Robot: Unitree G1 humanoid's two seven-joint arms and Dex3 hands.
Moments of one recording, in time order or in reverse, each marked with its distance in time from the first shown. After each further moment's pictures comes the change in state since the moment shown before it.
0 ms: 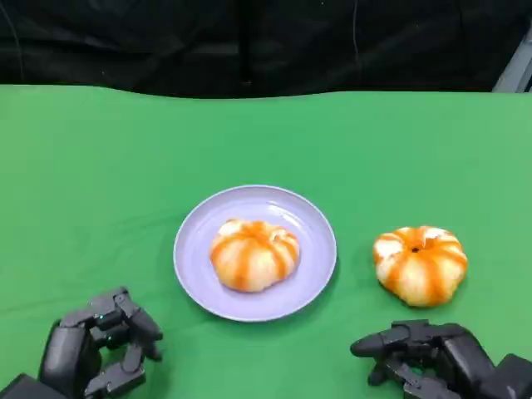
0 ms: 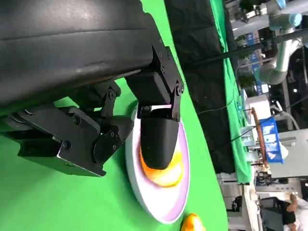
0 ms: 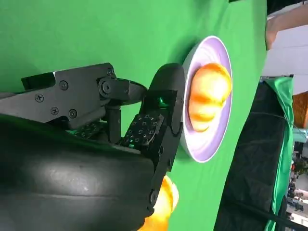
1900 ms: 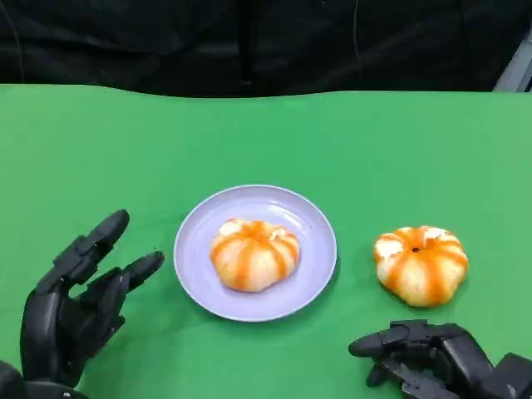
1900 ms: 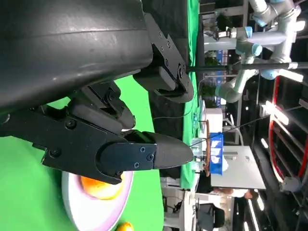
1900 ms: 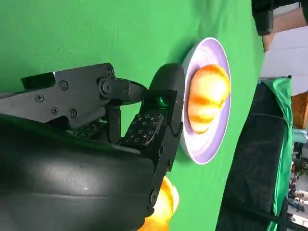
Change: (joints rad) left arm -0.090 -0.043 0.090 -0.042 -0.283 0.101 -0.229; right arm 0.000 0.010 0.001 -0.003 0.015 0.012 0.015
